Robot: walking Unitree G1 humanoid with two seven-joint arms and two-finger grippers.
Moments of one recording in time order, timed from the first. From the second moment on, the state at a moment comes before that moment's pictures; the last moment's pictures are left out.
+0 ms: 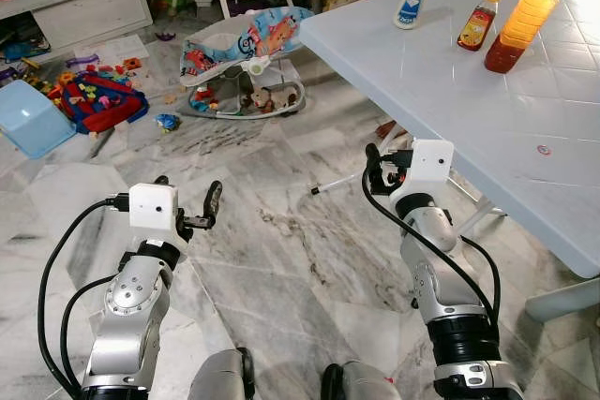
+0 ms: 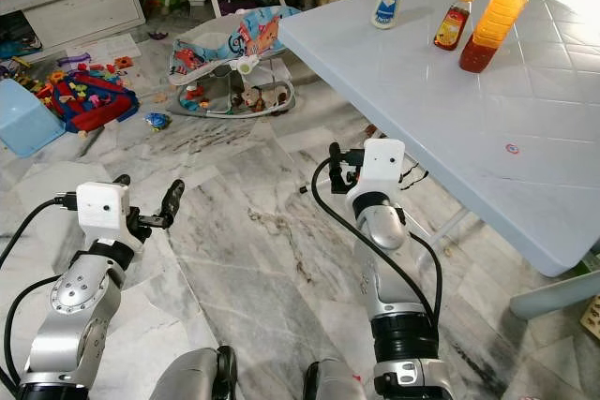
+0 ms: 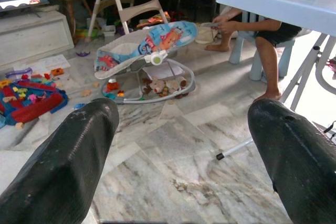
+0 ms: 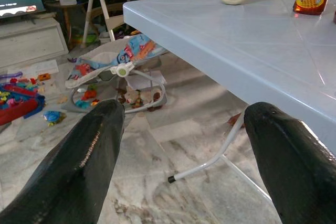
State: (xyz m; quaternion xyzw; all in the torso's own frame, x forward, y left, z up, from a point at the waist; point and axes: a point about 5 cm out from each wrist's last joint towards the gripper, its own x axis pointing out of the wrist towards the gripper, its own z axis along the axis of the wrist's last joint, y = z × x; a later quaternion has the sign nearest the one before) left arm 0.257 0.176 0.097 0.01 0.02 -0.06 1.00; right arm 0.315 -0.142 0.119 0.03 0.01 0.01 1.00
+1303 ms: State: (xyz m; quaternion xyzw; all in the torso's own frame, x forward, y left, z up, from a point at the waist) left arm 0.274 0.190 0.136 -0.02 -0.07 -0.01 1.00; right arm 0.298 -0.171 0.153 -0.09 -0.07 -0.01 0.99
